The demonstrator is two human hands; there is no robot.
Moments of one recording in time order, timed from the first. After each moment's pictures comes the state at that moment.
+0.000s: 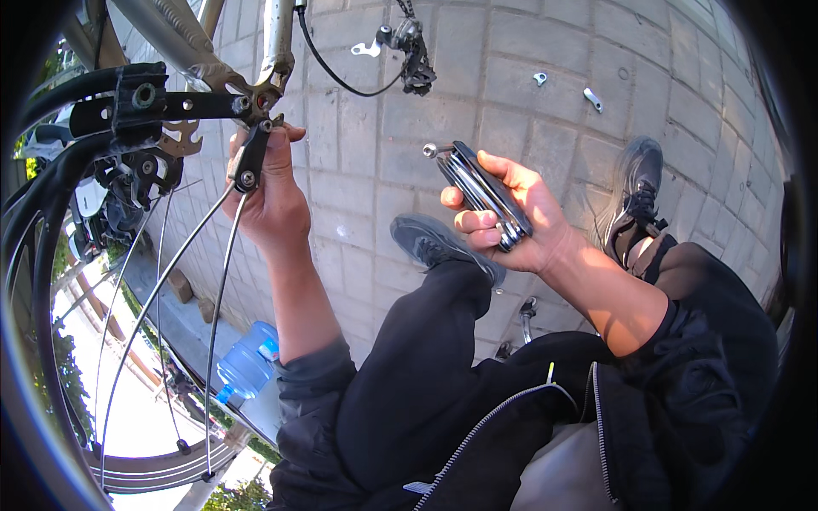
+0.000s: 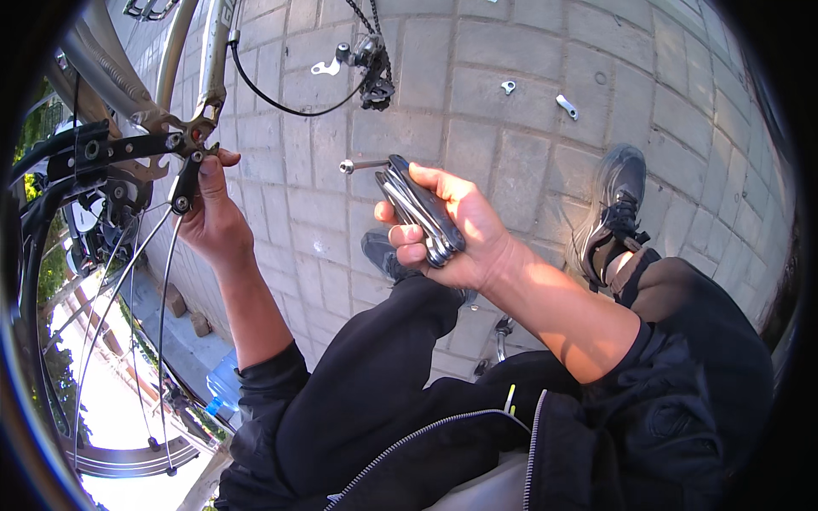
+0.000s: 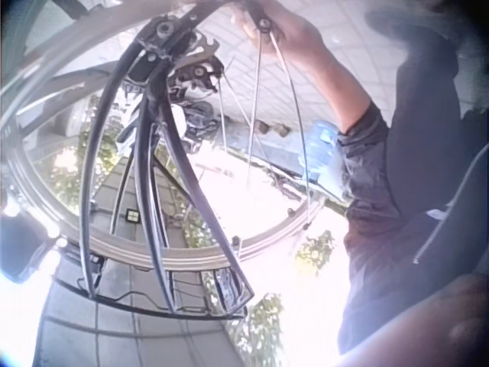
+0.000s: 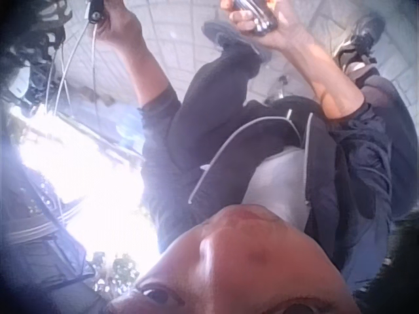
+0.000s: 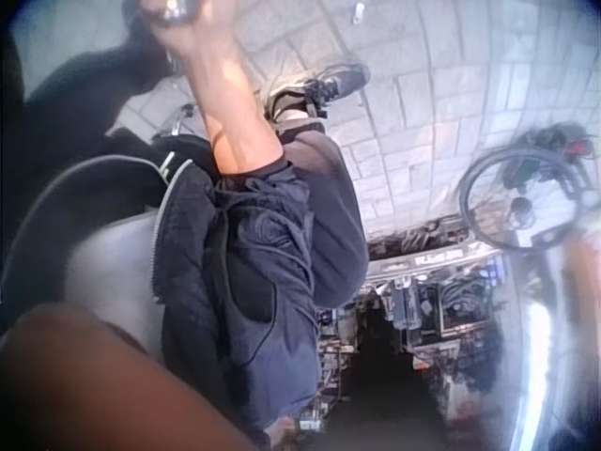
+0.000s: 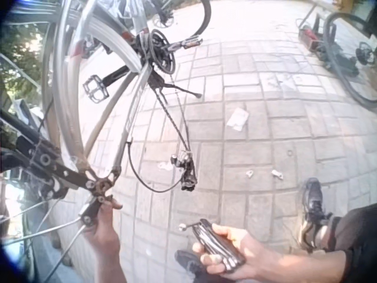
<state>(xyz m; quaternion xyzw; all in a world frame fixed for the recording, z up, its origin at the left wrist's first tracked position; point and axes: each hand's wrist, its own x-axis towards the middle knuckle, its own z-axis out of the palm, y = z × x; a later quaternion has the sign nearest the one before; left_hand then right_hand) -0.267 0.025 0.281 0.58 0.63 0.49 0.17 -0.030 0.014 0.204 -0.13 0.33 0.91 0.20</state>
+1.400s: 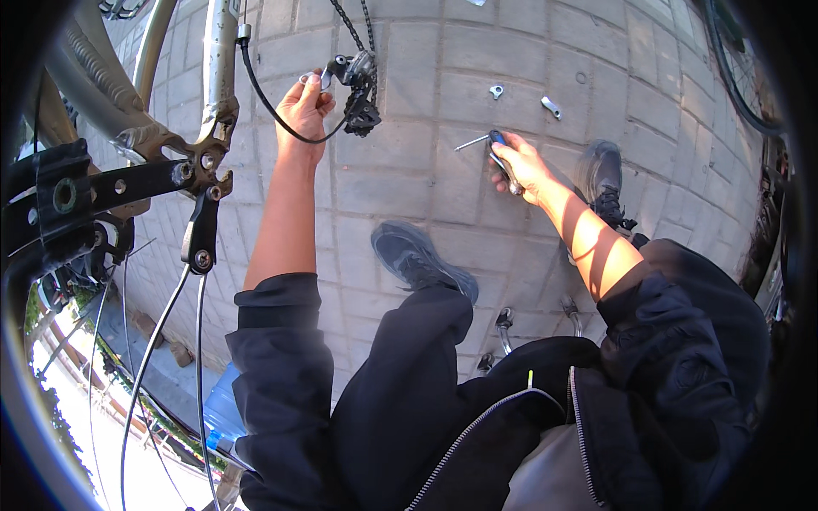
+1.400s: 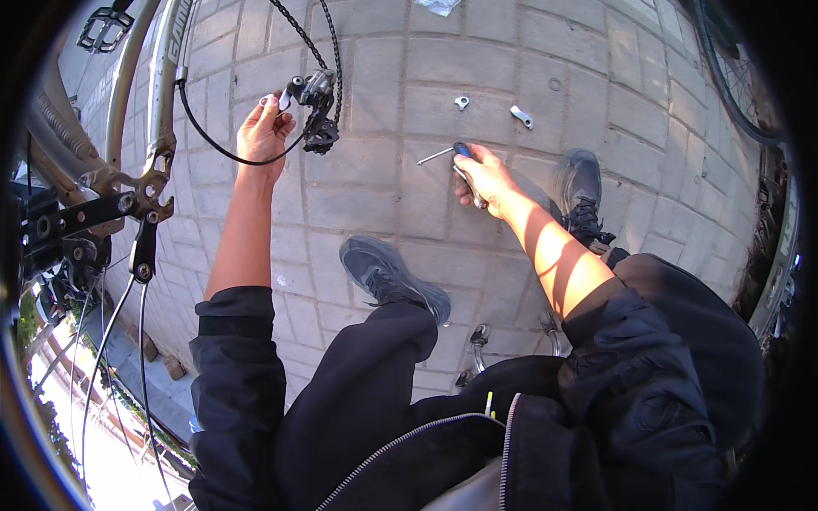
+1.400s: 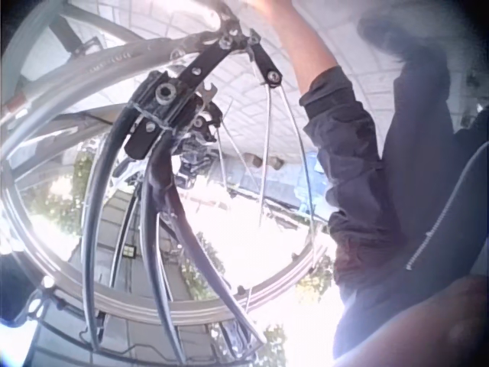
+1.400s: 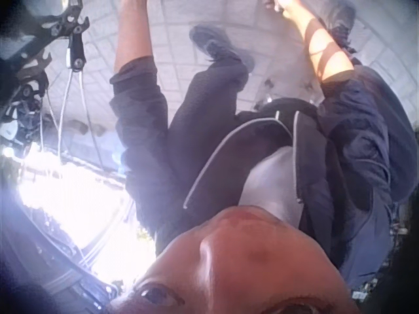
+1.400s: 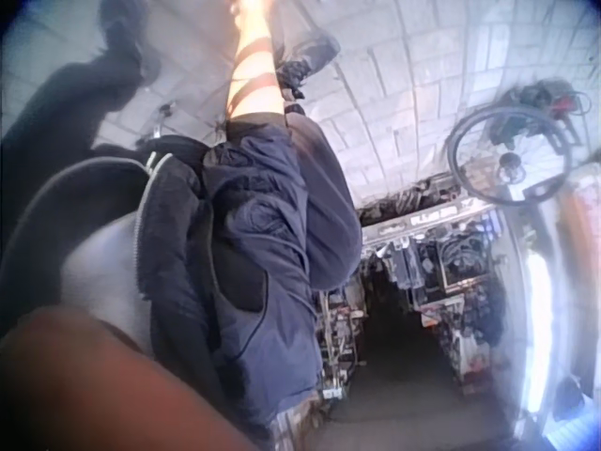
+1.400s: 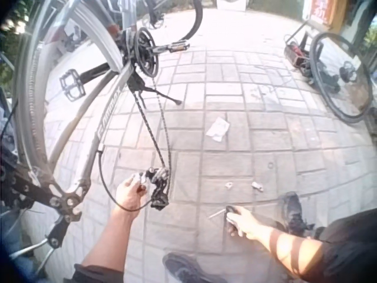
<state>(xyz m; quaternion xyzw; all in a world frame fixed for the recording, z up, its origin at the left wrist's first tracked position) -0.302 0.131 0.090 0.23 0.61 0.51 0.57 0.039 0.040 0.039 -0.64 -0.17 0.72 0.19</state>
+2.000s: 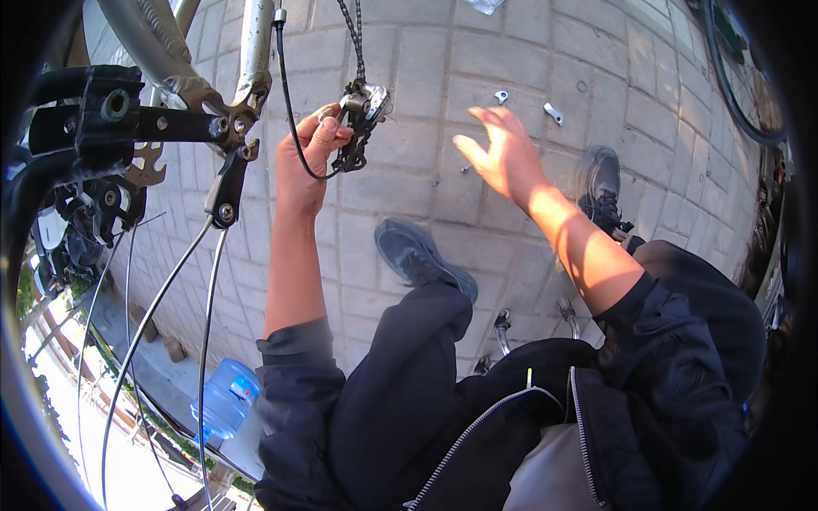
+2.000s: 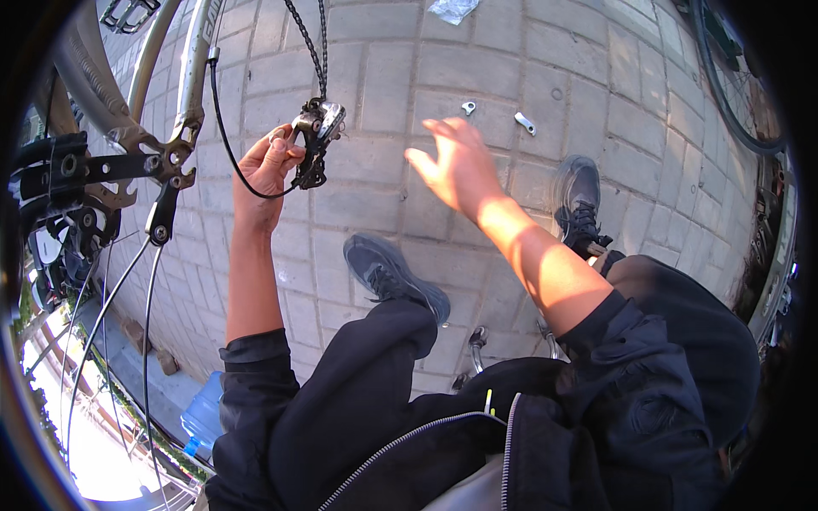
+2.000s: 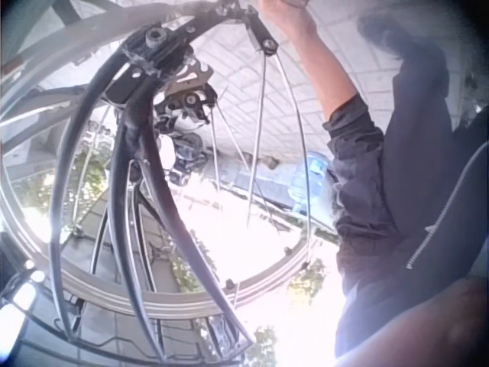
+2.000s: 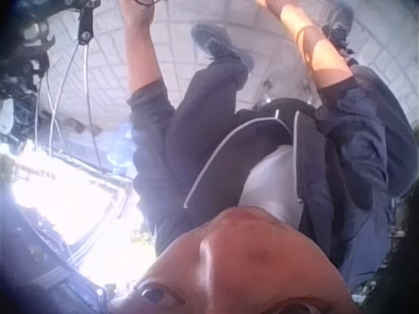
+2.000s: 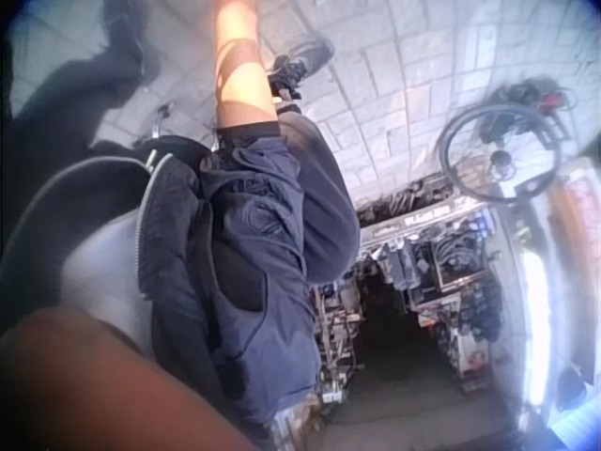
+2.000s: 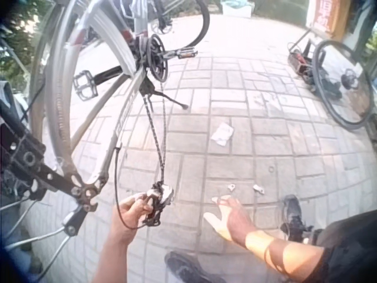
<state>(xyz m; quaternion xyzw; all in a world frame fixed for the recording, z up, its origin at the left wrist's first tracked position) -0.291 0.065 0.163 0.36 0.61 0.44 0.55 -0.009 0.058 0.115 -0.59 -0.73 0.28 0.21</state>
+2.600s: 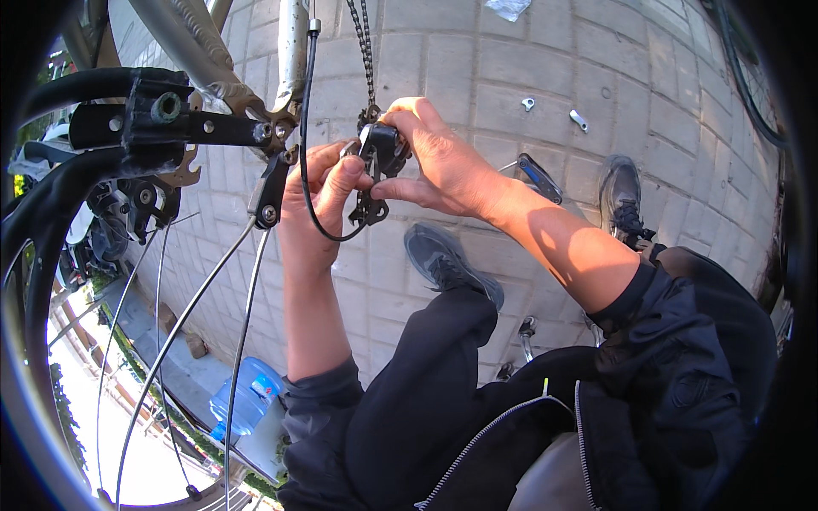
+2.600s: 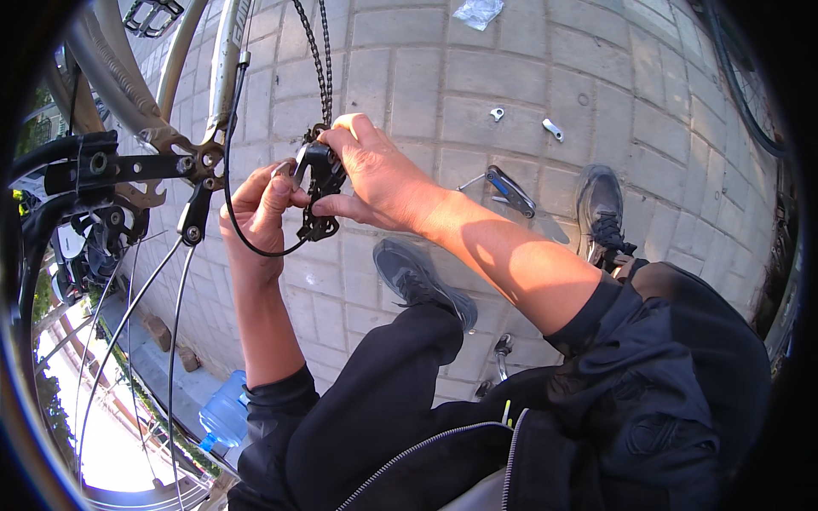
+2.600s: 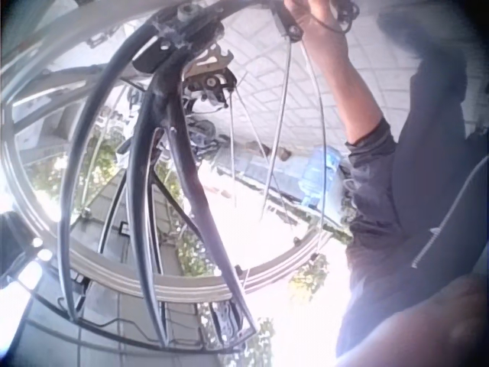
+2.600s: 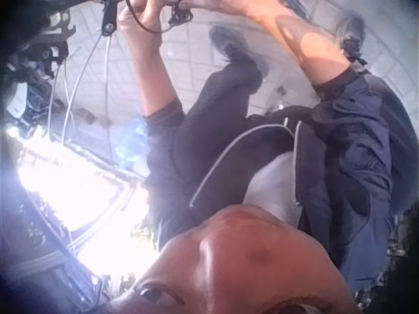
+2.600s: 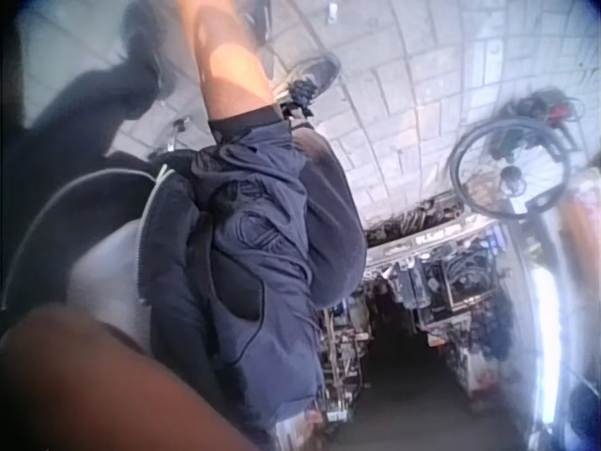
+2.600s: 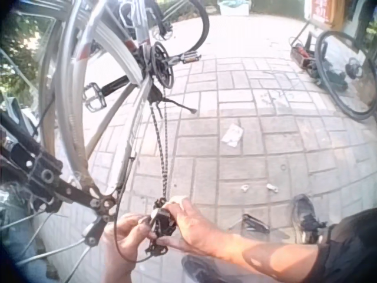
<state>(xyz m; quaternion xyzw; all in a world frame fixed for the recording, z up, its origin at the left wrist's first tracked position) -0.269 0.036 0.260 0.47 0.65 0.41 0.44 -0.104 0.079 0.179 -0.35 -0.71 0.49 0.36</state>
